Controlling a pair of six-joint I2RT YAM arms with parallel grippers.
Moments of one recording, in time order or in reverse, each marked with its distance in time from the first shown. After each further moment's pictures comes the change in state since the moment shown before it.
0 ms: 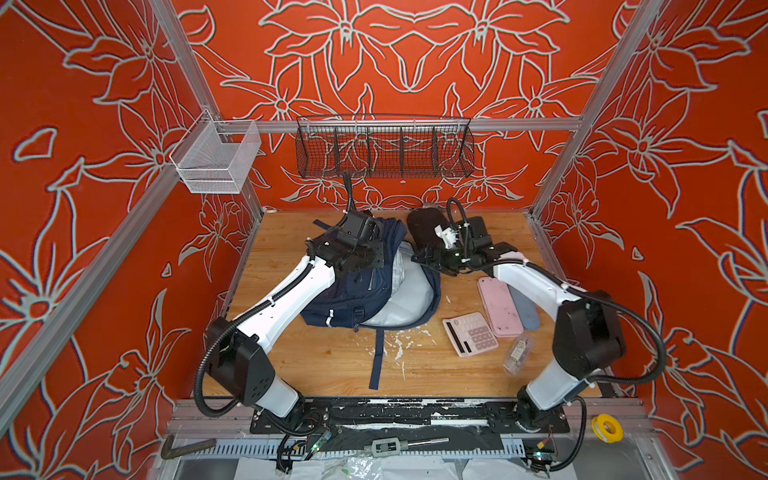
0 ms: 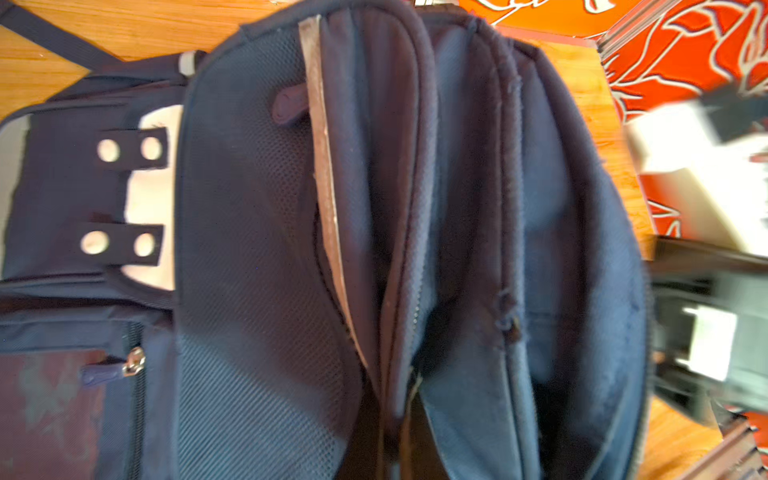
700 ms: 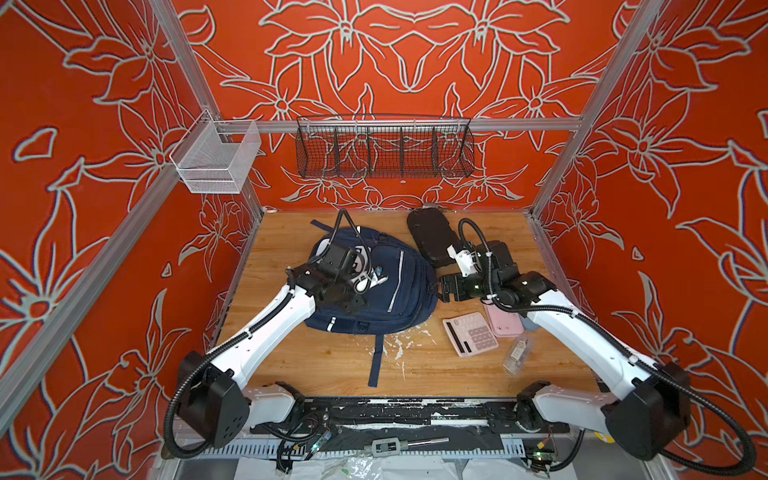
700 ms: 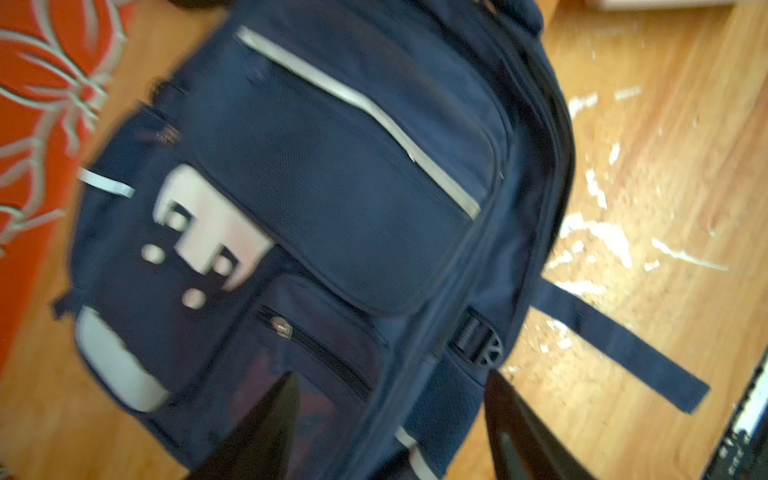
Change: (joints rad) left arm 0.042 -0.281 -0.444 -0.089 0.105 1.205; right arm 0.115 -0.386 -0.242 -0.137 0.214 -0.223
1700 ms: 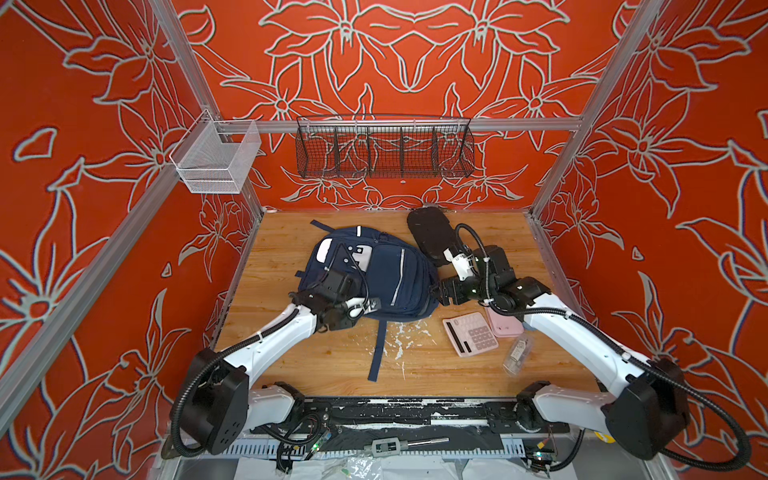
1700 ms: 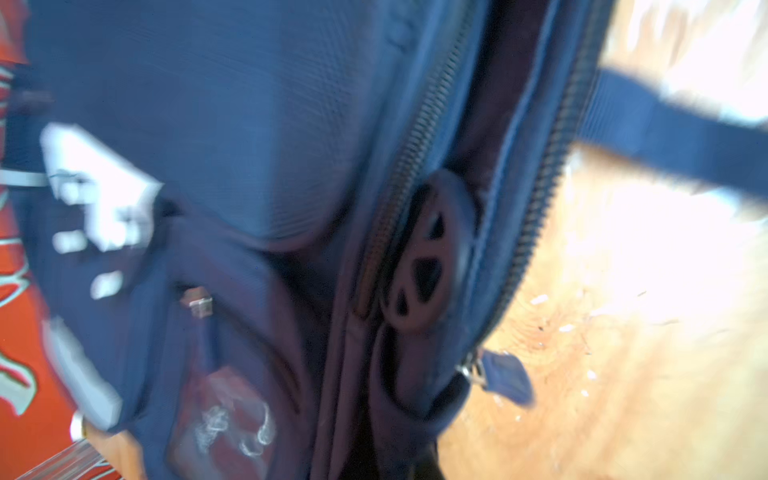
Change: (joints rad) left arm 0.015 0.003 -0.139 0.160 -0.103 0.151; right arm 0.031 -0.014 -0.086 0.117 0.026 -0.132
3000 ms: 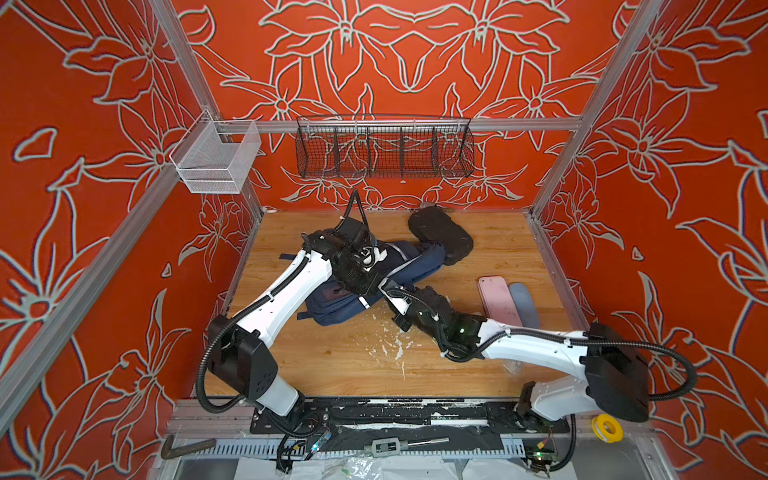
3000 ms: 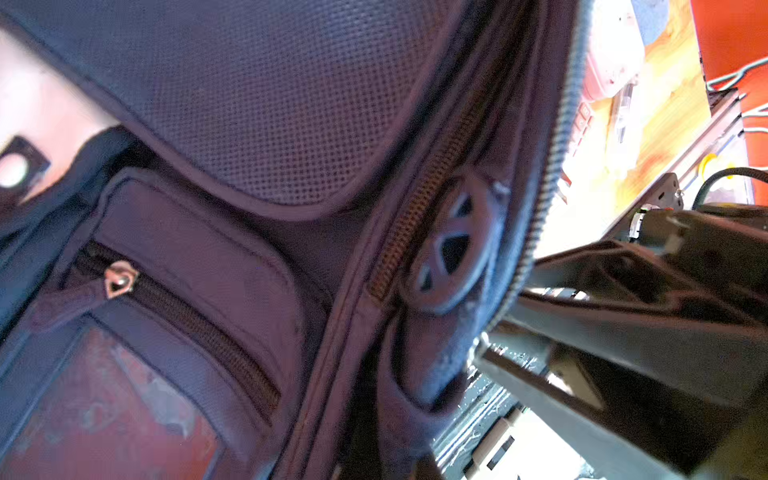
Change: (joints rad) left arm -0.014 0.278 0.612 -0.532 0.361 -0.892; right arm 0.553 0.224 -0.103 0.670 0.616 -0.330
